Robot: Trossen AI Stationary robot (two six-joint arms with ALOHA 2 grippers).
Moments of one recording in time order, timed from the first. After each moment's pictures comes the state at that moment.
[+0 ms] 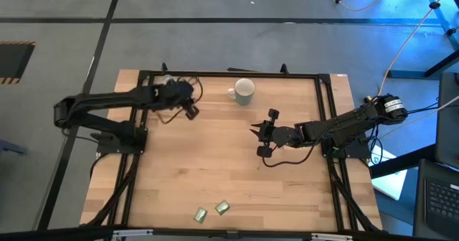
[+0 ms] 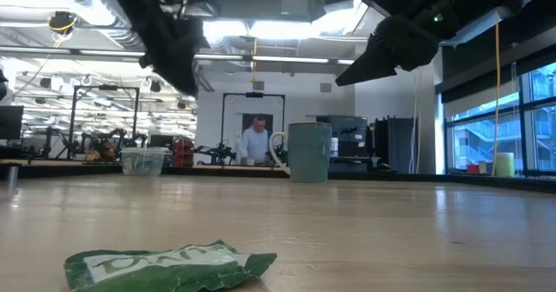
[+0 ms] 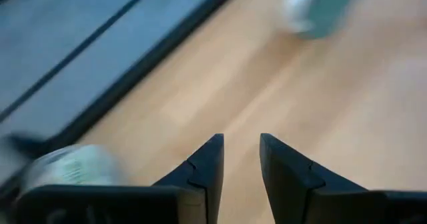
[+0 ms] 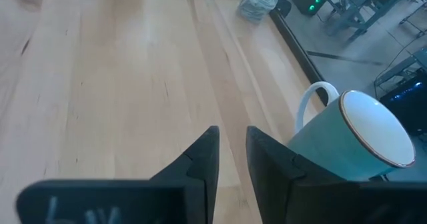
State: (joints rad) left arm 0.35 1.17 0.88 -0.62 -0.40 -0.28; right arm 0.20 1.37 0.70 0.10 0.59 -0.07
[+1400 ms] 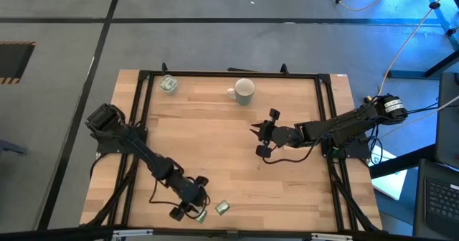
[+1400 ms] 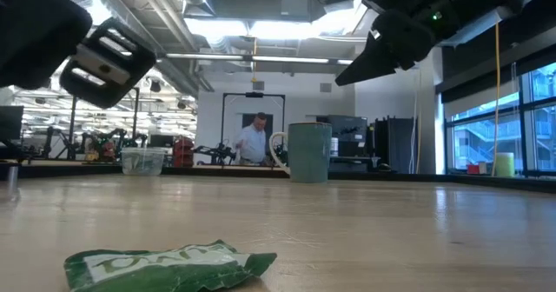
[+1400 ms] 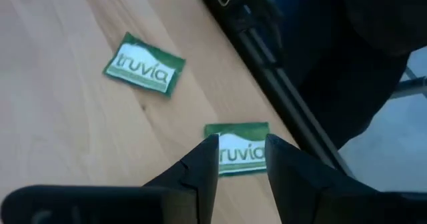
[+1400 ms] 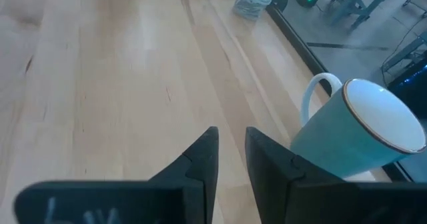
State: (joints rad) left arm -0.62 1.71 0.88 0.05 0.14 -0.24; right arm 0.20 1.37 0.70 0.10 0.59 0.03
